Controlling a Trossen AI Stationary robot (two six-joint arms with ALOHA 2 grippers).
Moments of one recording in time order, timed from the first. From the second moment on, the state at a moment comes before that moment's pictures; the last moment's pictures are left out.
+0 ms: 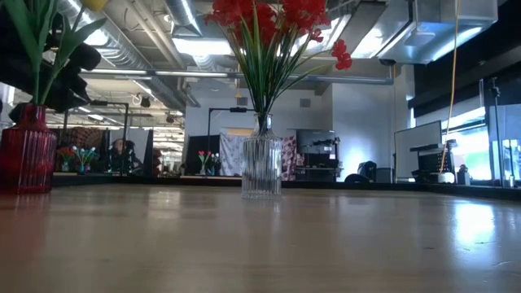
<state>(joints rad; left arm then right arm) 0.08 0.11 0.11 -0.37 -1.50 -1.33 0.58 1.66 1.11 0.35 0.75 0.08</state>
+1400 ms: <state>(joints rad) 0.08 0.29 0.11 -0.38 -1.57 -0.84 0.62 1.66 1.11 0.34 0.80 0.05</state>
